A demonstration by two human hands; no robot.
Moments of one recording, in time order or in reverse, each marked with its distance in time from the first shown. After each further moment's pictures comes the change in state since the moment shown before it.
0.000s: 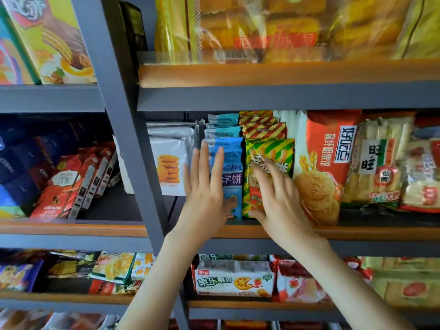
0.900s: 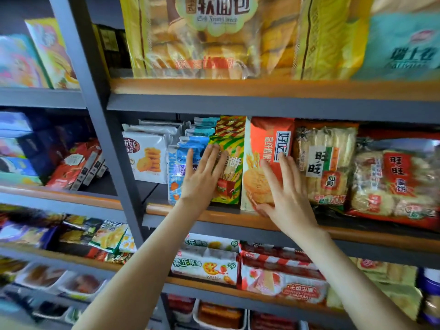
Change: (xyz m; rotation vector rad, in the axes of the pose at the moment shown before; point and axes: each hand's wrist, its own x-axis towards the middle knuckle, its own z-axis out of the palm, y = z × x) left_hand 0.026 0.083 0.022 0.716 -0.334 0.000; right_hand -0.035 0.122 -0.036 0.055 0.033 -0.062
